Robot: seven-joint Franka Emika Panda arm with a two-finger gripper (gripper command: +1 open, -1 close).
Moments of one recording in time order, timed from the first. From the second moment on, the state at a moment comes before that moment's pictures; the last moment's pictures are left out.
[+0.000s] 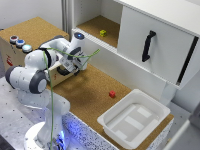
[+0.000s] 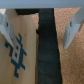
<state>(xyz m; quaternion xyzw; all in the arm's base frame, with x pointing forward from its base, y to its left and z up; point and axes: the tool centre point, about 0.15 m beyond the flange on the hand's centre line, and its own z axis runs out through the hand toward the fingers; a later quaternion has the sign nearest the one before) 0.334 0.151 0.324 -0.99 0.01 -0.04 0.13</state>
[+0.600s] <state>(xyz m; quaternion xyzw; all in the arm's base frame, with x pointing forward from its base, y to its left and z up) 0.337 0.142 0.313 -0.99 0.02 -0.03 0.12</state>
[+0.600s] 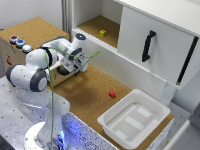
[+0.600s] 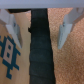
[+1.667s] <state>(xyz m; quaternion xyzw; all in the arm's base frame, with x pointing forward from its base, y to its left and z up) 0.336 0.166 0.306 -0.99 0.01 -0.02 0.14</state>
